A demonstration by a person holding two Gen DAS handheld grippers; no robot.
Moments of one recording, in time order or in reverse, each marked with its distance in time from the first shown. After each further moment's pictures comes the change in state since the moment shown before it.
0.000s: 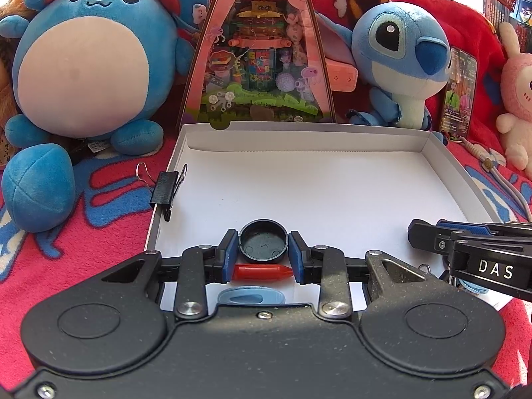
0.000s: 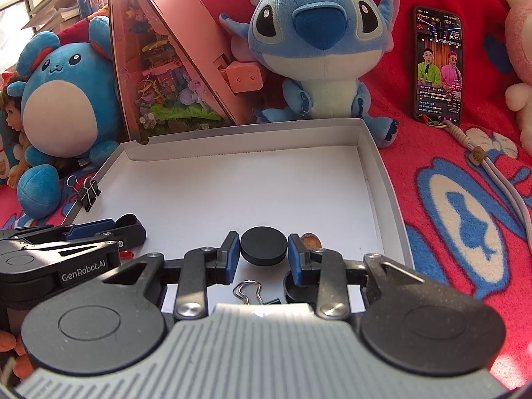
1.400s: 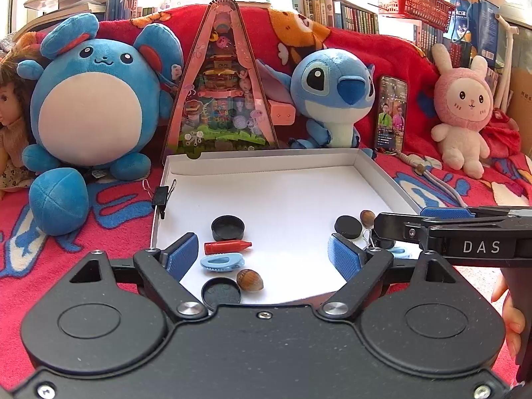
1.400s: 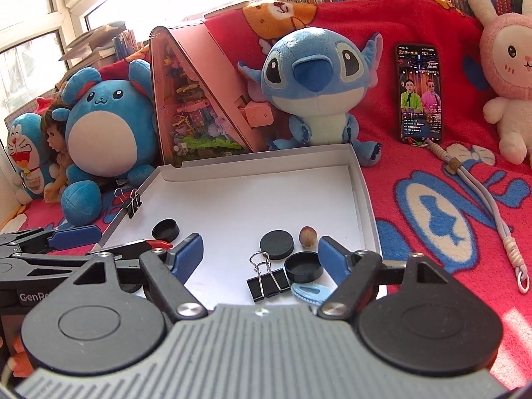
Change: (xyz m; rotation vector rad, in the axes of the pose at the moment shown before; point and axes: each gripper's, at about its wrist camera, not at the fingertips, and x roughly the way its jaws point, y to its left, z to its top) left arm -0.097 -0.004 -0.036 0.073 -0.149 -0.129; right arm -0.077 -0.007 -0.024 -0.007 -0.152 0.069
